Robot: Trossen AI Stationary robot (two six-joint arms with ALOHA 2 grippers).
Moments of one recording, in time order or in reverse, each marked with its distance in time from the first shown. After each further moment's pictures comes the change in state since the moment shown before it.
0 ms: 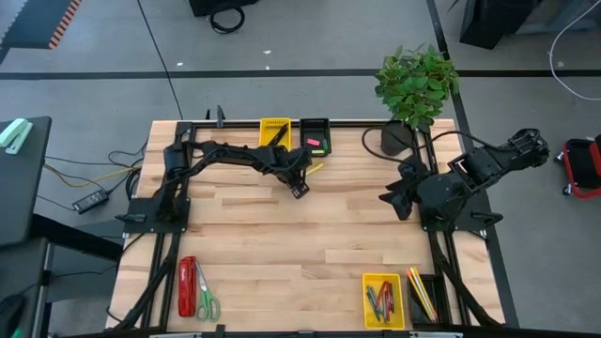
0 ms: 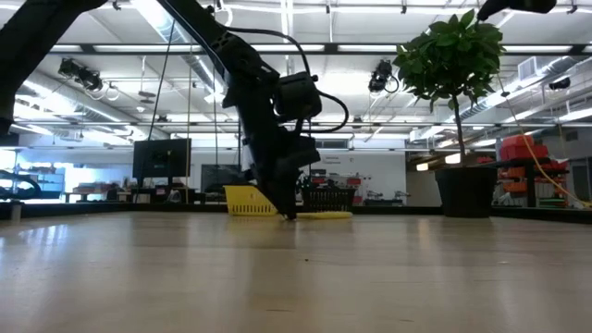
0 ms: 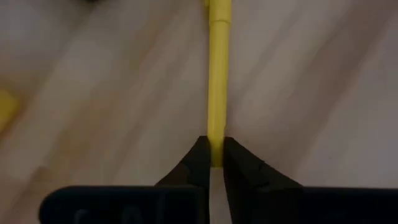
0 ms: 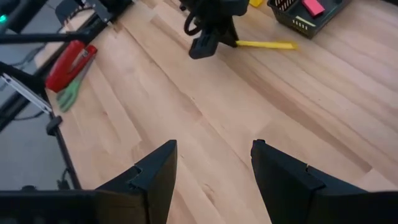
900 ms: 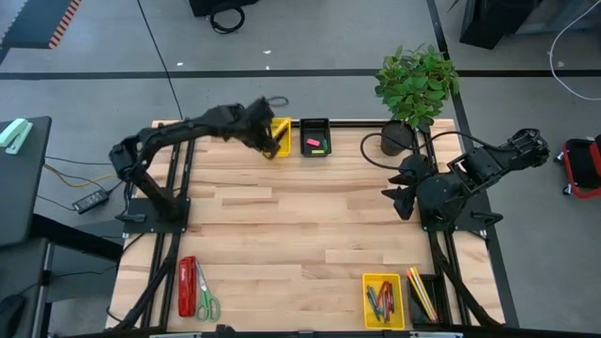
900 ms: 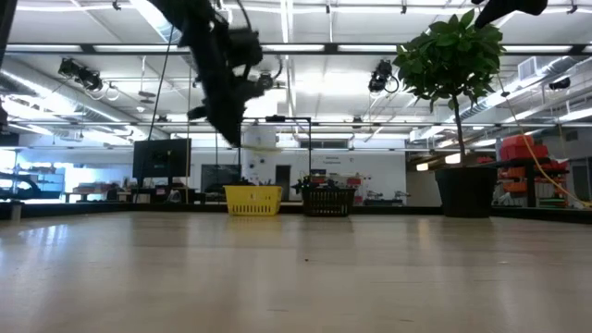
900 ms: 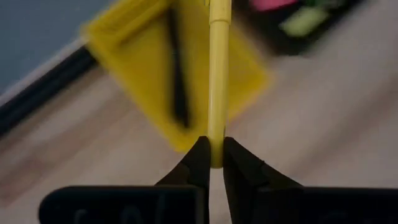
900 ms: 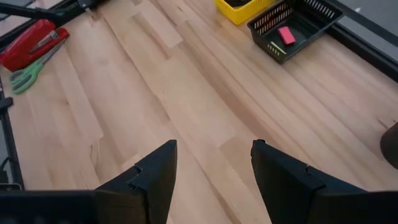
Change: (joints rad) left arm 0.282 -0.416 -0.002 -0.364 -0.046 -0.010; right arm 0.000 0.000 0.000 -0.070 0.079 -0.153
